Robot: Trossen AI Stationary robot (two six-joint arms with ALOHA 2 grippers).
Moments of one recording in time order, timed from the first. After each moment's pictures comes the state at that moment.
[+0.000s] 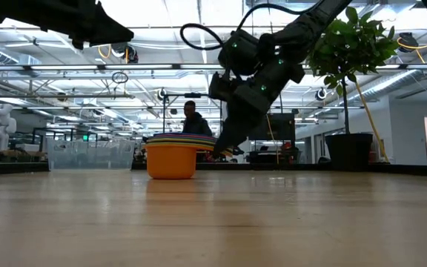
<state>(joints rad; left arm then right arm) -0.11 0.71 0.40 0.31 -0.65 0.14 -0.20 1.86 1.10 -0.14 -0.24 -0.09</state>
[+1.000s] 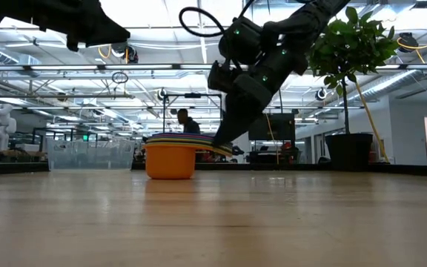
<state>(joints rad) -0.09 0.69 0.40 0.31 -0.71 0.07 -0.14 1.84 1.09 -0.15 -0.18 -0.06</state>
